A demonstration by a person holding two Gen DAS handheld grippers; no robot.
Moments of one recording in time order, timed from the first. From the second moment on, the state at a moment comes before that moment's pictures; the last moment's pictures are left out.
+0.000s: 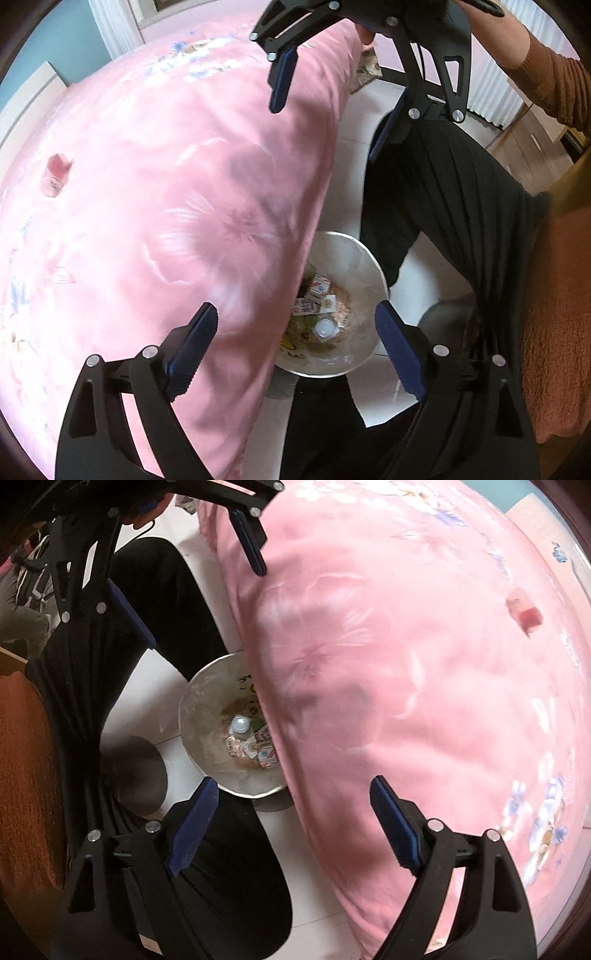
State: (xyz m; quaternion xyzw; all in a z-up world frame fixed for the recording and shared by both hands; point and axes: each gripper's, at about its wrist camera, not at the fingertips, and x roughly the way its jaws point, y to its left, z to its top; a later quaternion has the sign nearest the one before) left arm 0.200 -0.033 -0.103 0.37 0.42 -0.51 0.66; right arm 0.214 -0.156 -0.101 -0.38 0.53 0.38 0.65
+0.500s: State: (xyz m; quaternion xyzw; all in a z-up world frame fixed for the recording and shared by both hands) left arm 0.225 -0.024 -0.066 0.38 0.40 -0.46 0.69; right arm 0.250 -0.200 -0.056 -0.34 0.51 0.31 0.73
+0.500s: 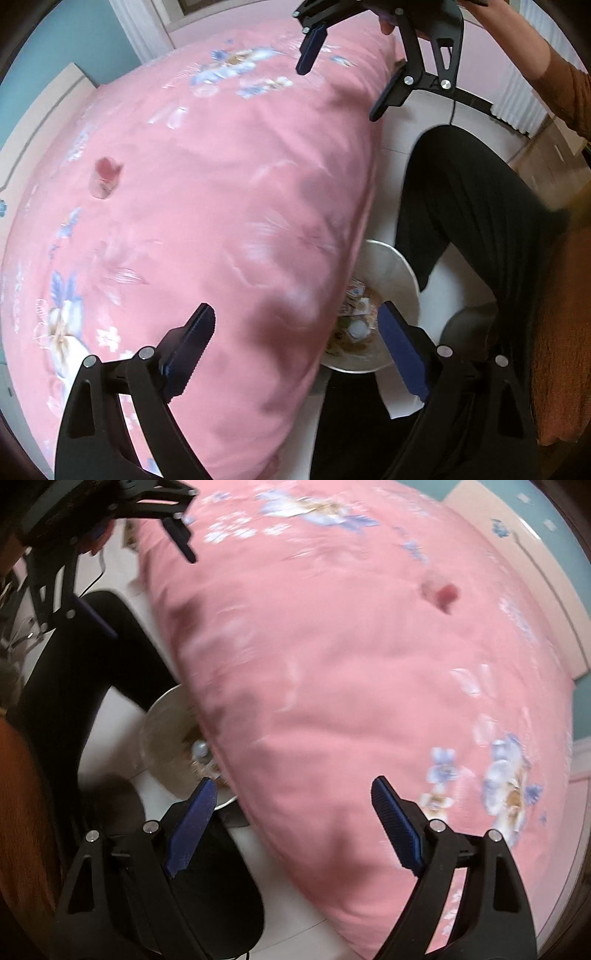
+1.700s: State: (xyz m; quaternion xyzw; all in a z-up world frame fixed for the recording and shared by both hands) left arm 0.386 -0.018 -0.079 0.41 0.44 -0.44 0.67; right arm 0.599 -0.157 -0.052 -0.20 0.51 0.19 0.82
